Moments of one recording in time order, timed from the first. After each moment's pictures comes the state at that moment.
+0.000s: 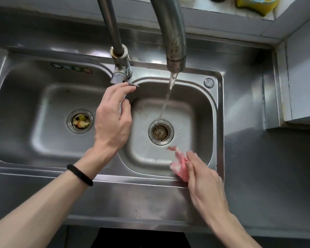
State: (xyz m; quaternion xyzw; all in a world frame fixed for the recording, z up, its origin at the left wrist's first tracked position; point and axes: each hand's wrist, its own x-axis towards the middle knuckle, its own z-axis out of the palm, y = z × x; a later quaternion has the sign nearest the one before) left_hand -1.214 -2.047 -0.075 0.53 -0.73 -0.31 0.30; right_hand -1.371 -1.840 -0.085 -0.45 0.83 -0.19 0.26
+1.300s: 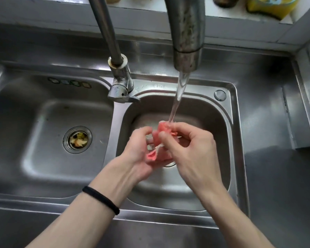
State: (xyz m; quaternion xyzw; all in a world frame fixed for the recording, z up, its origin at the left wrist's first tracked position) left_hand -1.270 -2.040 -0.115 0.53 -0.07 -0.83 0.17; right_hand -1.372 -1.965 -0.092 -0.35 0.73 -0.46 0.37
